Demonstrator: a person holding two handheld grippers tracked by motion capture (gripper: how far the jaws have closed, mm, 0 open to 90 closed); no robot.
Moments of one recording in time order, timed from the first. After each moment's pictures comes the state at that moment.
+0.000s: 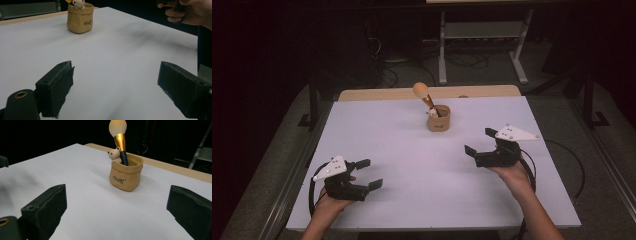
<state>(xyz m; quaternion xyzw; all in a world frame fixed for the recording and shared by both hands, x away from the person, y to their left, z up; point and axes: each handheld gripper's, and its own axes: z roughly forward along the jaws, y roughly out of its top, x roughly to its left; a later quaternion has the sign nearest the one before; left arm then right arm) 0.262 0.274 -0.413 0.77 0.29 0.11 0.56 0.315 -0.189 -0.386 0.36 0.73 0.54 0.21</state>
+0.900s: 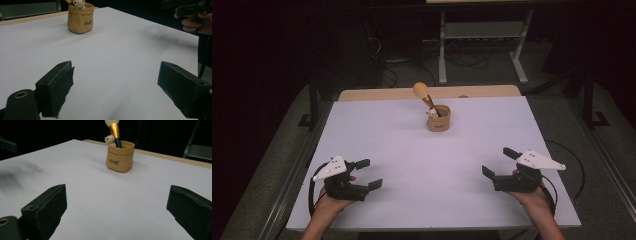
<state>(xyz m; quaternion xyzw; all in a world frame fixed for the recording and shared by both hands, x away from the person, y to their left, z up) 0.262 0.275 -0.413 0.77 0.29 0.11 0.56 0.257 -0.227 -0.409 0.38 0.72 0.54 0.22</state>
